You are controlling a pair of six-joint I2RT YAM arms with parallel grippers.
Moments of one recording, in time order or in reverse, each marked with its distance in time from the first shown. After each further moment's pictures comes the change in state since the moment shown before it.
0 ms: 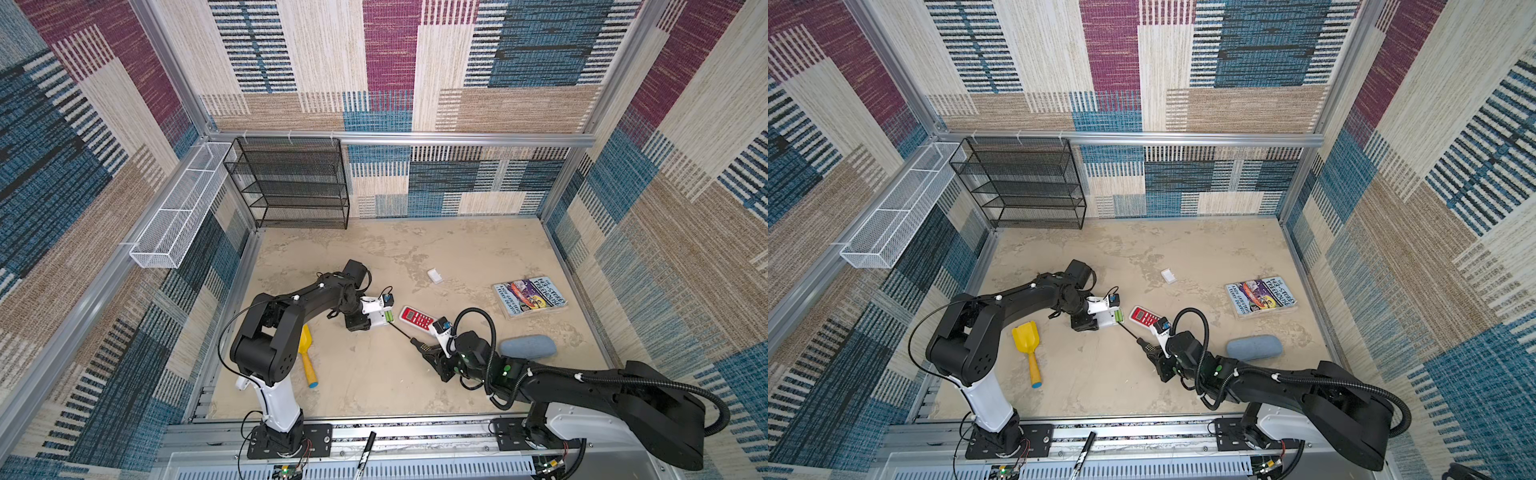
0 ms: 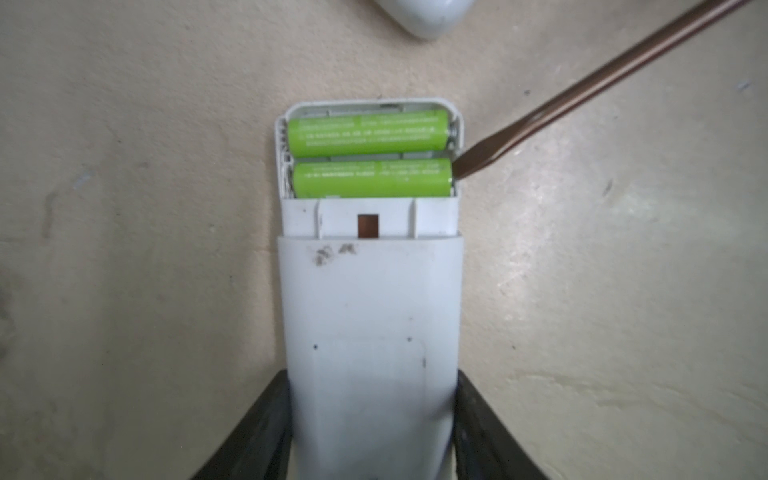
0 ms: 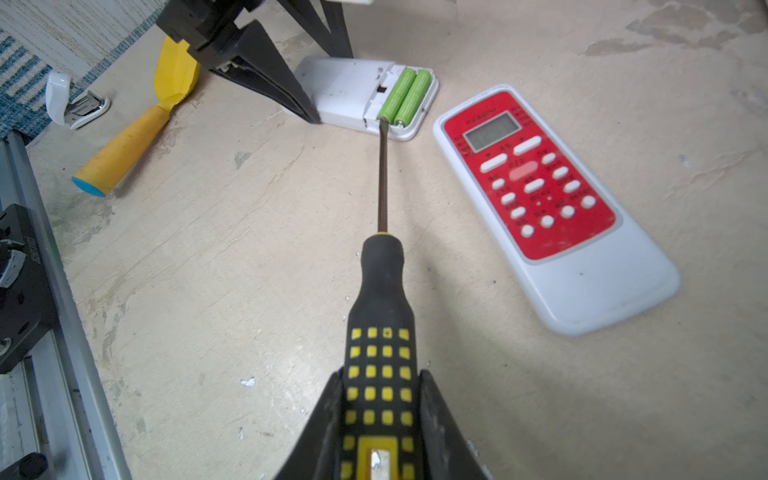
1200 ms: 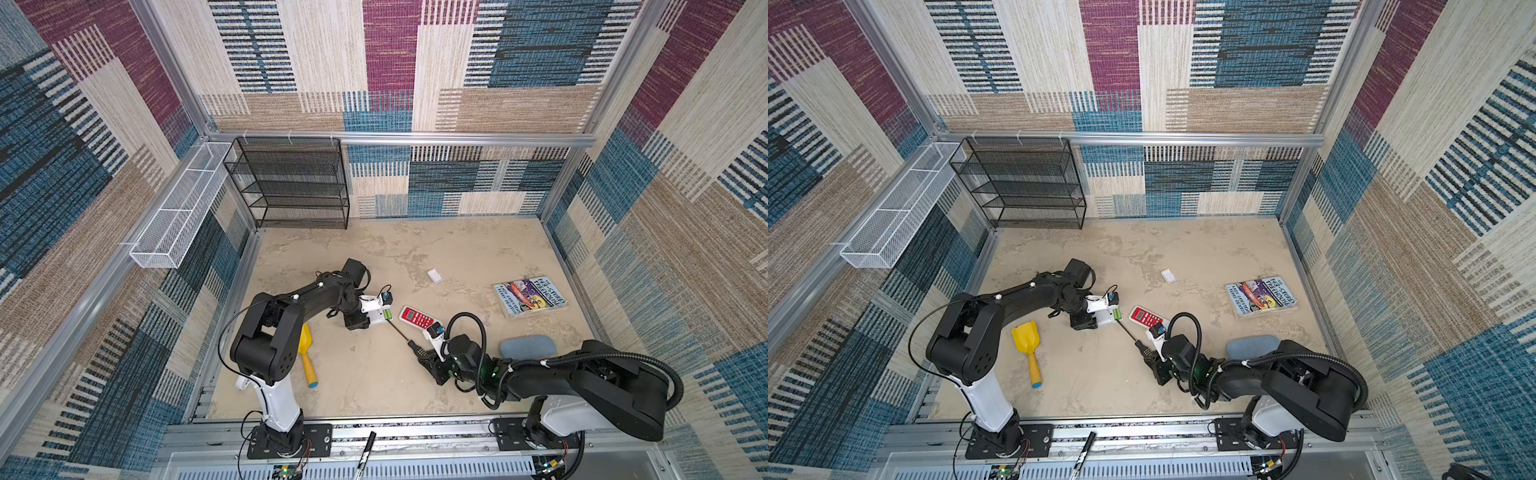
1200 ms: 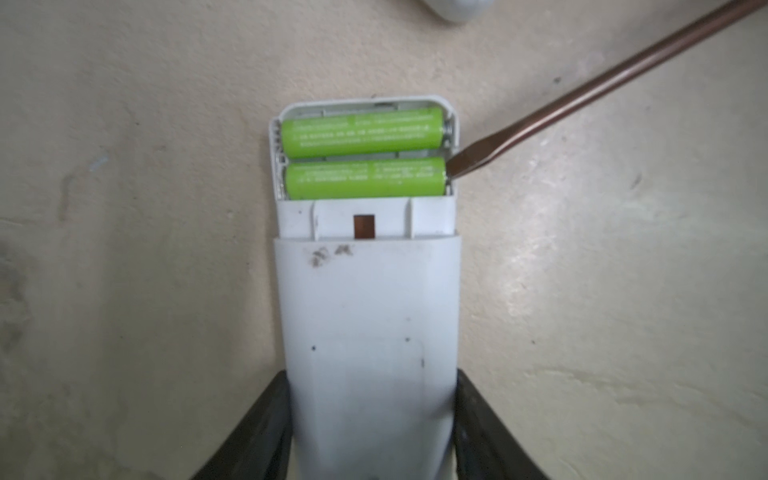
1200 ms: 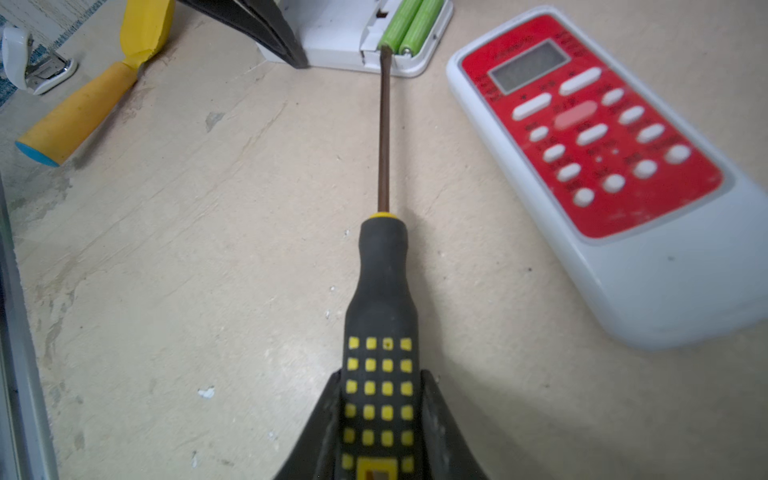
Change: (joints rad) left arm 0.004 0.004 0.007 -0.003 -0.016 -0.007; right arm 0.002 0.232 -0.030 0.229 -0.024 0.003
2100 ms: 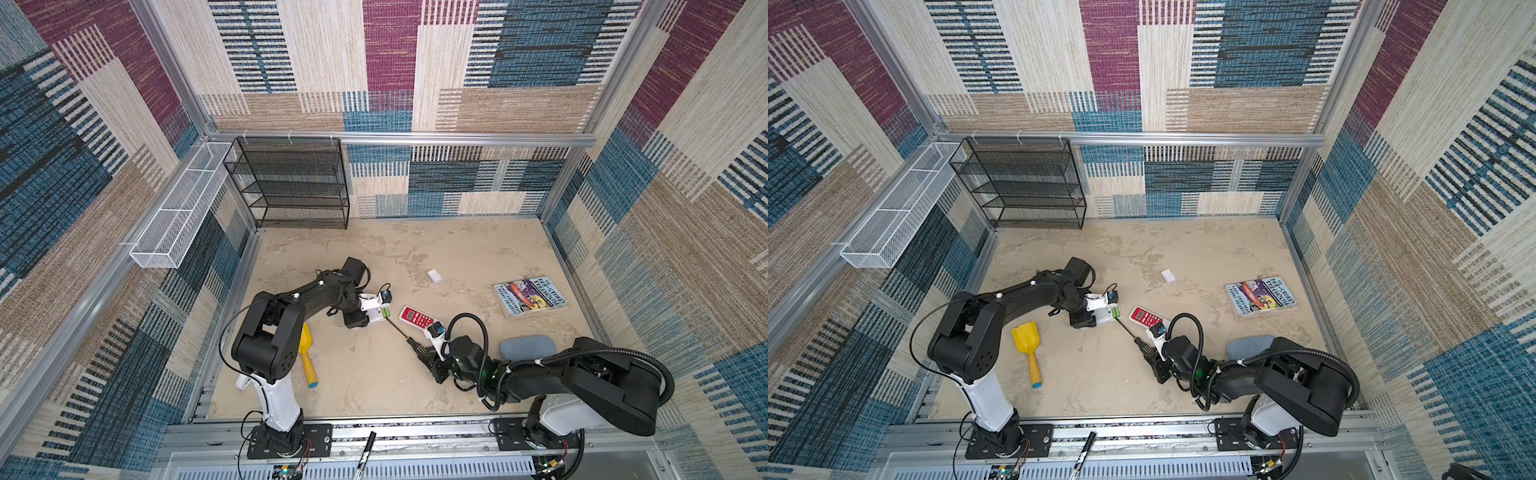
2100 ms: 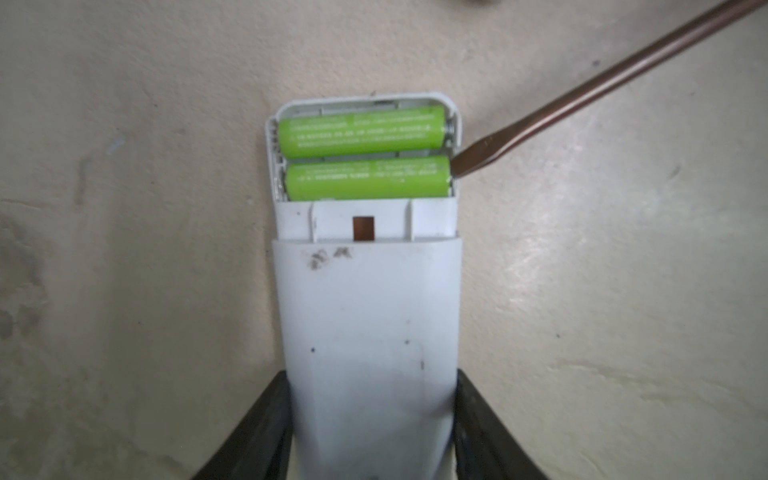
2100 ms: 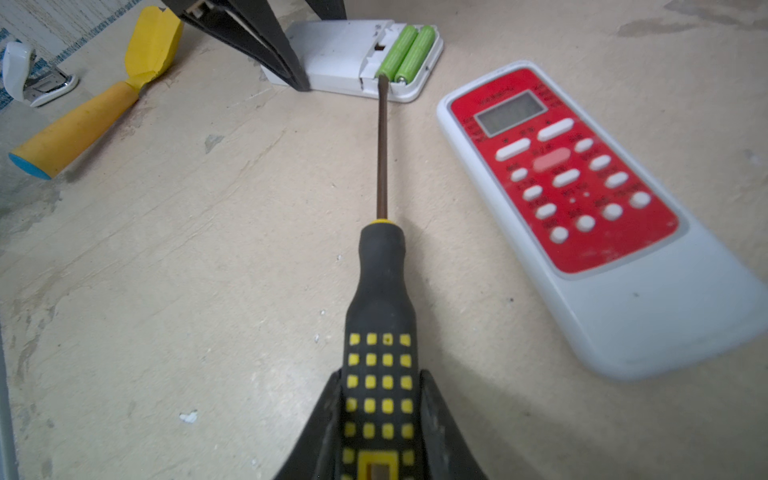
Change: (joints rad) left arm 0.000 0.011 0.018 -0.016 -0.026 -0.005; right arm 0.000 0.034 -0.028 0.122 0.040 -0.049
